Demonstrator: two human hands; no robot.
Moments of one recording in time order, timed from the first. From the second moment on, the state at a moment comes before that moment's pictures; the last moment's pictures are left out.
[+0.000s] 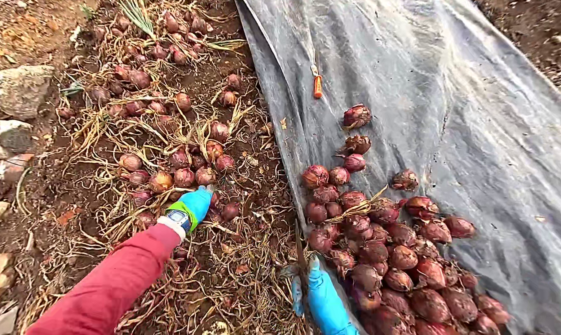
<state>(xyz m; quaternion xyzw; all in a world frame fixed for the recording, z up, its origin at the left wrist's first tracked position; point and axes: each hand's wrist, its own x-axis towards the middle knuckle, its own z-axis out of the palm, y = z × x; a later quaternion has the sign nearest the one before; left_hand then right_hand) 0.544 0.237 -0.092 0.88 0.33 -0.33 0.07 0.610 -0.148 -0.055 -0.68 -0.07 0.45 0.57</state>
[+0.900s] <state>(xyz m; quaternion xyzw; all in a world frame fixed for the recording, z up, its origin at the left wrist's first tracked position) 0.486 0.110 0.050 0.89 0.13 -0.37 0.23 0.558 -0.131 -0.039 -0.60 -0.16 0.54 0.57</state>
